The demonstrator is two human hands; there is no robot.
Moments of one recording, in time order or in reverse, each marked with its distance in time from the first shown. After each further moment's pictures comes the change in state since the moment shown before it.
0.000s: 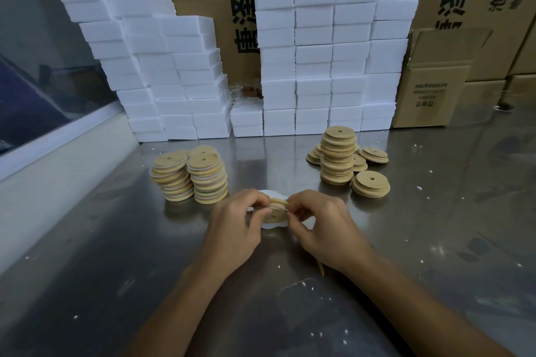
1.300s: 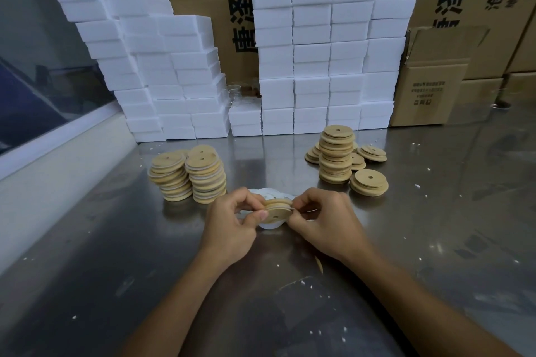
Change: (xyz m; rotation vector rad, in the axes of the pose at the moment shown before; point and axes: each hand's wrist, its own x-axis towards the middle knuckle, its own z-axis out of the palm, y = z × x) left_hand 0.000 -0.006 0.005 -0.264 -0.020 -0.392; right_hand 0.004 0.013 0.004 0.114 0.043 0.289
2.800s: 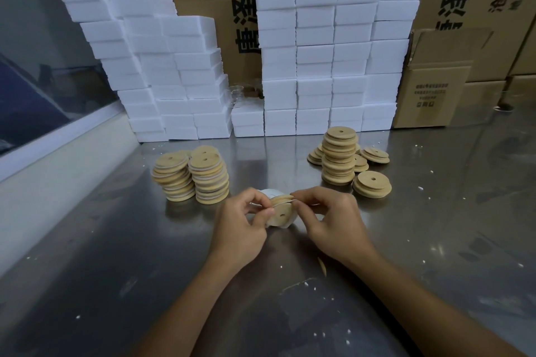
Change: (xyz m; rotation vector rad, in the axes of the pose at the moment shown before) left_hand 0.000 -0.002 0.014 -0.054 0.038 0.038; right_hand -0.002 -0.003 0.001 0.043 0.096 -0.156
